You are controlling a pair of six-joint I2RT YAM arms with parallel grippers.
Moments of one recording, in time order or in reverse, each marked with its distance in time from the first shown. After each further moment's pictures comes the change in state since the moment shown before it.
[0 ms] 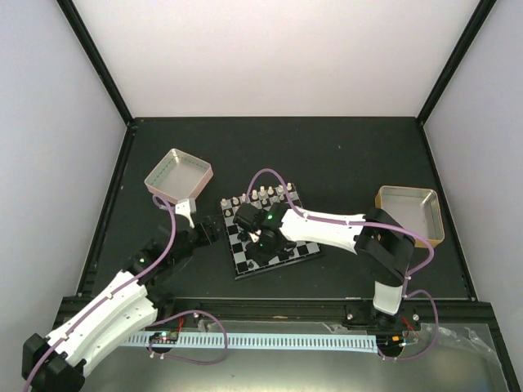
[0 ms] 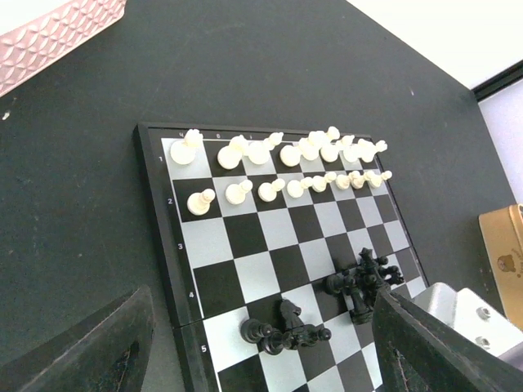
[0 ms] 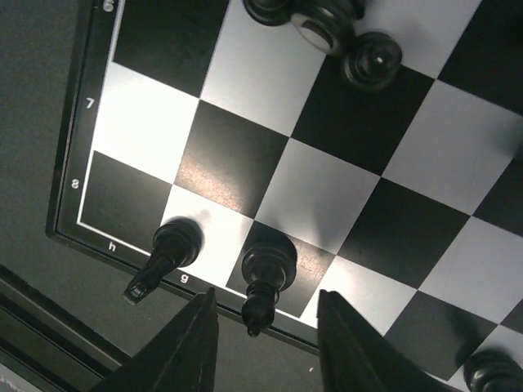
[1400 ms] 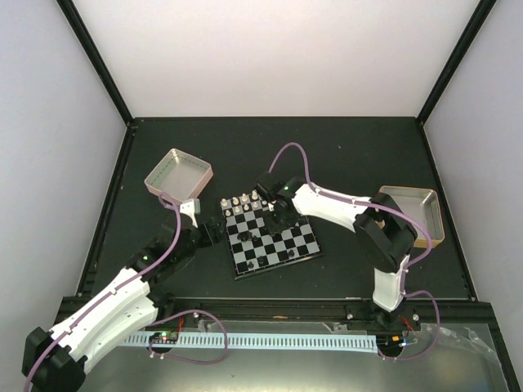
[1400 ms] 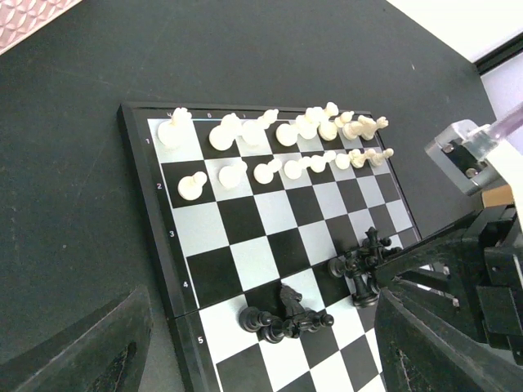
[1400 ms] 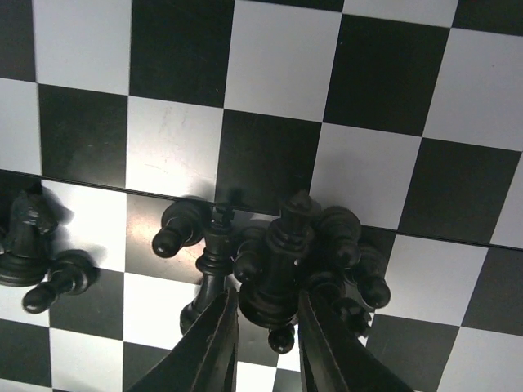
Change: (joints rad) left arm 0.005 0.050 -0.011 0.031 0.051 0.033; right arm -0.245 0.029 0.029 0.058 0.105 -0.006
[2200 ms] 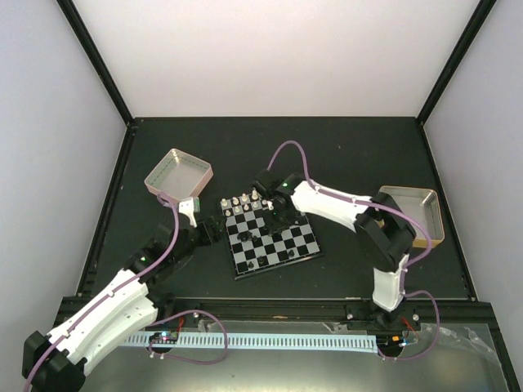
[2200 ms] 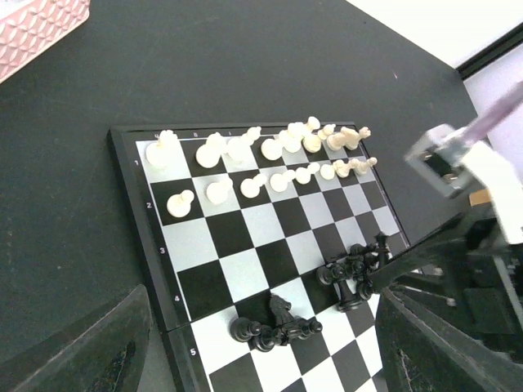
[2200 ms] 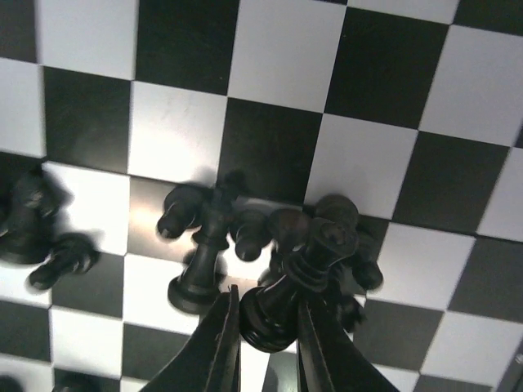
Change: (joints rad) left arm 0.002 -0.024 0.015 0.000 -0.002 0.040; right arm 0.000 0.063 0.091 -0.107 0.000 -0.033
